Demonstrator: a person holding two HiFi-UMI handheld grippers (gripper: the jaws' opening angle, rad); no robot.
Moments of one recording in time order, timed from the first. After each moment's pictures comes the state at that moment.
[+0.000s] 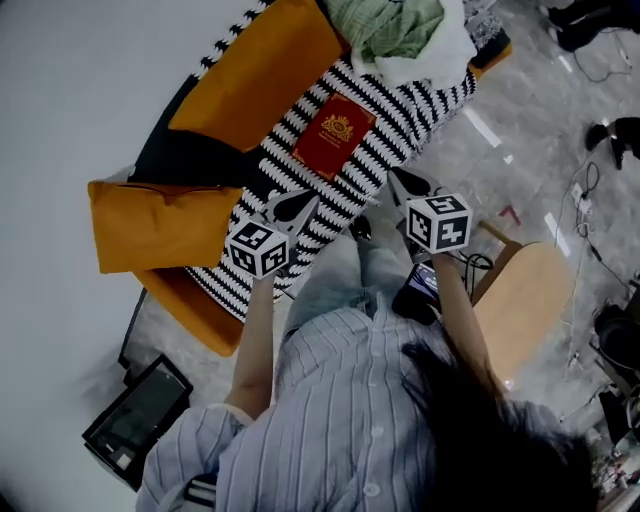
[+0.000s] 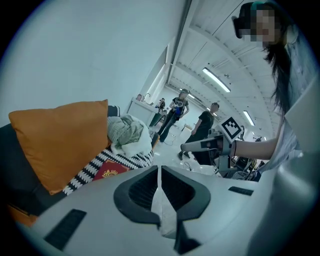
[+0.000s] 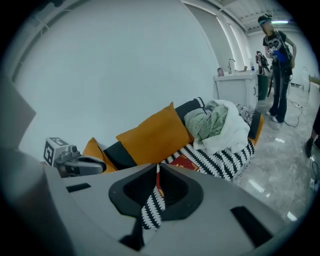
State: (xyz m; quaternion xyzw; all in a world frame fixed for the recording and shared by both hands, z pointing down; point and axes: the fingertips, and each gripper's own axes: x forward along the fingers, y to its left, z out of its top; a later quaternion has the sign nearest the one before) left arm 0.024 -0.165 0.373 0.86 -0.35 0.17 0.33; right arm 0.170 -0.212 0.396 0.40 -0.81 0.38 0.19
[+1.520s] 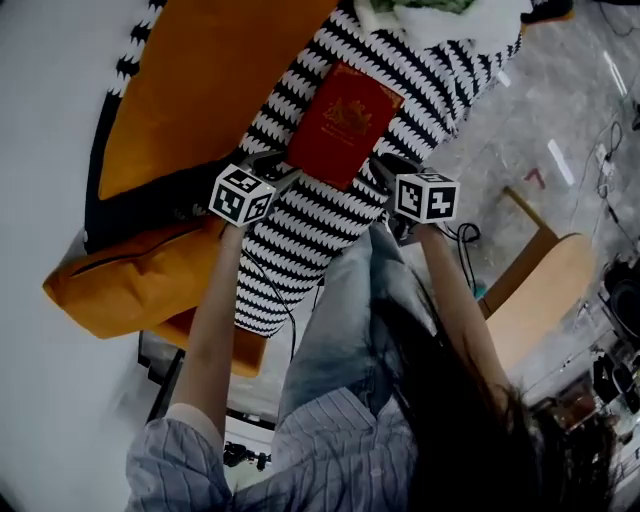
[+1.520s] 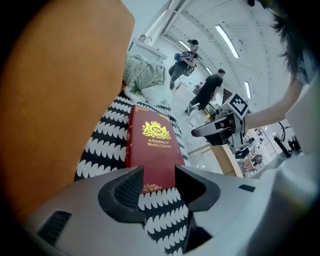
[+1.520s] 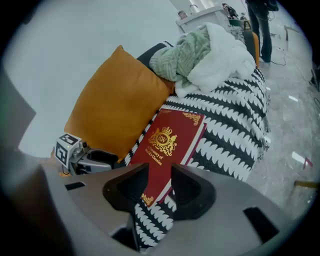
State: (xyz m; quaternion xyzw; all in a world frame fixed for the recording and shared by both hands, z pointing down) left arm -0.086 -0.289 0.676 0.81 -0.19 0.38 0.40; right arm 0.081 -0.280 0.686 0.40 -0.68 0.58 0.22
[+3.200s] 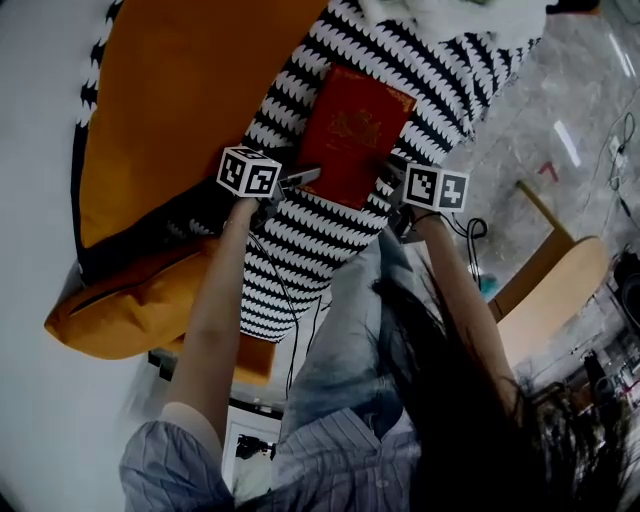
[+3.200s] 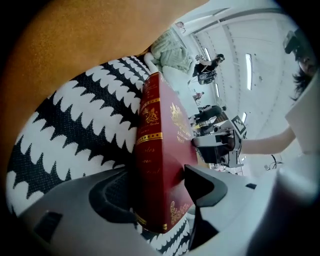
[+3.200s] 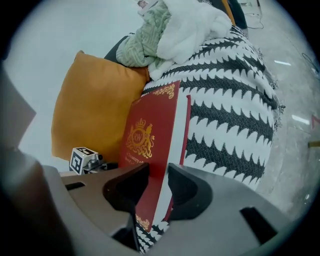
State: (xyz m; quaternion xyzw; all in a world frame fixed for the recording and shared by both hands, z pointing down) left arm -0.068 -0.305 0.806 0.77 -0.11 0.31 0.55; right arm 0.066 -0.294 0.788 0.42 -0.60 0.66 0.16
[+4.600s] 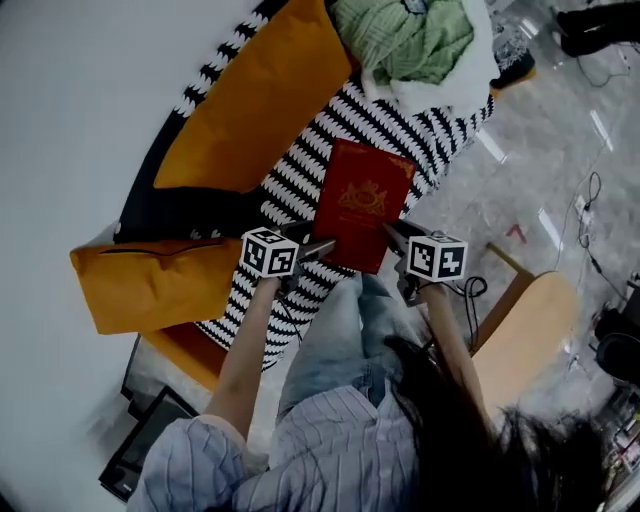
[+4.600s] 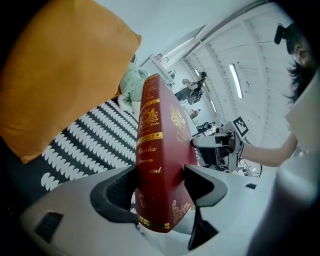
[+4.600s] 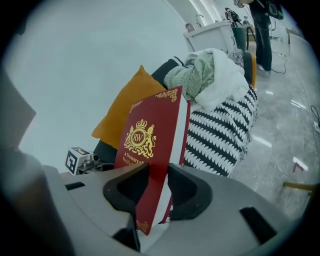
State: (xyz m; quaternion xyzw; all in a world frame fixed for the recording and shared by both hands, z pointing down) left arm -0.057 -0.316 0.846 0.89 -0.08 0.17 0.42; right arm 0.070 -0.294 0.800 0.56 -0.67 0.45 0.18
